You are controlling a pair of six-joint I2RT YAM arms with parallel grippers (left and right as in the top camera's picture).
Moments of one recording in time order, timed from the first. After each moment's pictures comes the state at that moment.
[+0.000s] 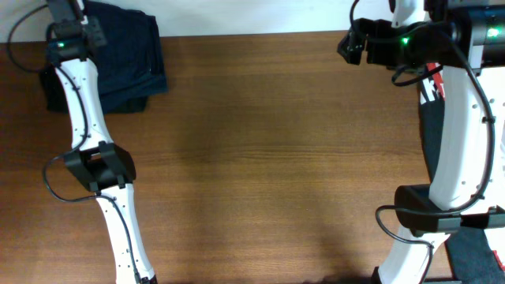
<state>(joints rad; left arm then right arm) 0.23 2.86 3.08 -0.86 -0.16 0.00 0.04 2.02 2.74 -1.69 -0.32 0.19</state>
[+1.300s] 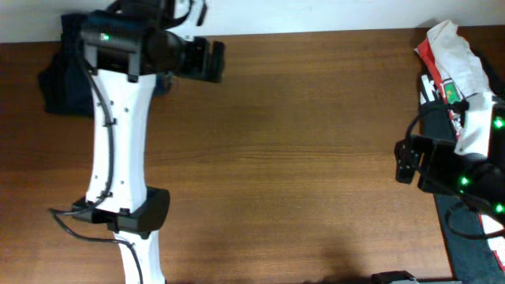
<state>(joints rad) -0.27 2.14 2.82 -1.67 0.12 -0.03 0.06 1.20 2.00 -1.69 0.01 0.25</state>
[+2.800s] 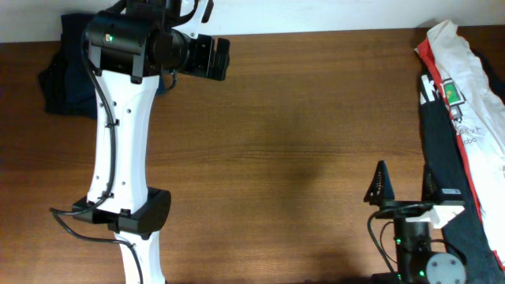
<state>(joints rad) -0.28 2.13 2.82 -1.64 0.12 -0.03 0.04 0.01 0.25 -0.08 0.08 0.20</state>
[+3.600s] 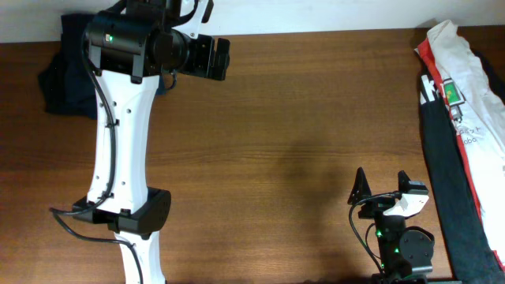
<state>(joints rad) -0.28 2.13 2.82 -1.64 0.12 -0.03 0.04 0.01 0.01 -0.07 0.08 0.20</state>
